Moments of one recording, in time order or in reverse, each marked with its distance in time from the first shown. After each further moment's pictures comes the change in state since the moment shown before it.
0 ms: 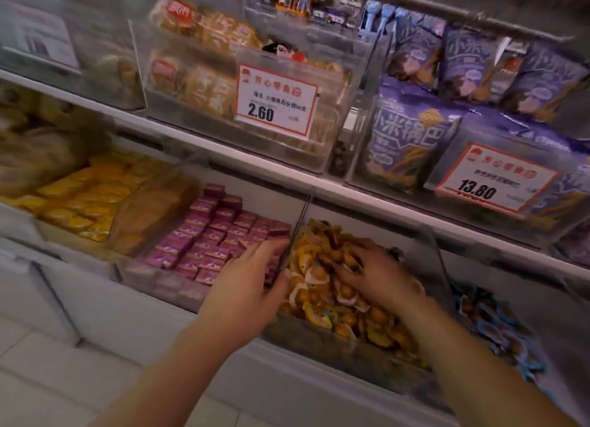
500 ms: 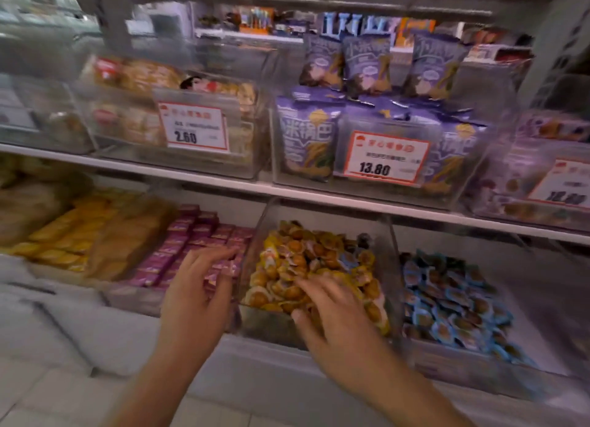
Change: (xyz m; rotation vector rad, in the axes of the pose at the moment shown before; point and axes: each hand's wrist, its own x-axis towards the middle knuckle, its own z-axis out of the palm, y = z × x) left_hand -0.024 0.041 -0.018 -0.053 0.257 0.003; right_hand -0.139 -0.060 -0.010 0.259 0.090 -0.106
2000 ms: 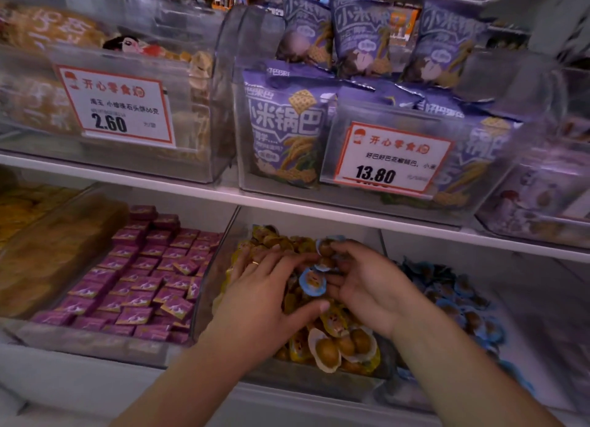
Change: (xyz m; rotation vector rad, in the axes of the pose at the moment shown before) left_hand 0.038 0.022 0.106 0.178 -0.416 0.281; right_hand 0.083 0.049 -0.055 1.514 0.094 0.659
